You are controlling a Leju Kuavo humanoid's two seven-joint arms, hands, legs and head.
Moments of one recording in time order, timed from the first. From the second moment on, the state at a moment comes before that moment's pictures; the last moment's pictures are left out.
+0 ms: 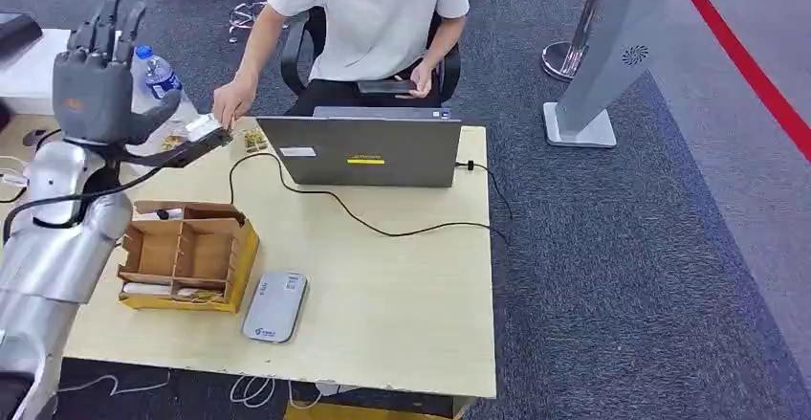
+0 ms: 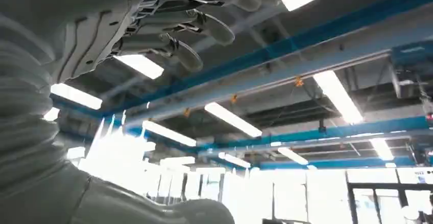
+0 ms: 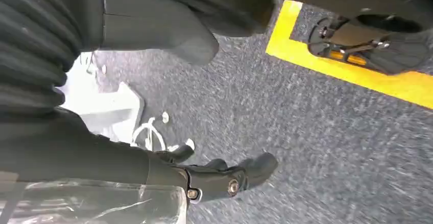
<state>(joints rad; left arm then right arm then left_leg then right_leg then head) -0.55 0.50 -0.23 -1.29 -0.95 0.53 -0.16 -0.12 0.14 -0.60 -0.21 1.17 -0.12 0.17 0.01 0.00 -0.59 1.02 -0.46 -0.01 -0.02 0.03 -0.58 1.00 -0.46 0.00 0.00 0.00</state>
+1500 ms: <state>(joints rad) -0.08 0.12 1.34 -0.26 0.02 -0.07 -0.20 -0.08 0.08 -0.67 -0.21 1.21 -0.08 0.08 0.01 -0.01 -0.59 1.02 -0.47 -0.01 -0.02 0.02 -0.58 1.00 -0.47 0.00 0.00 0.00</state>
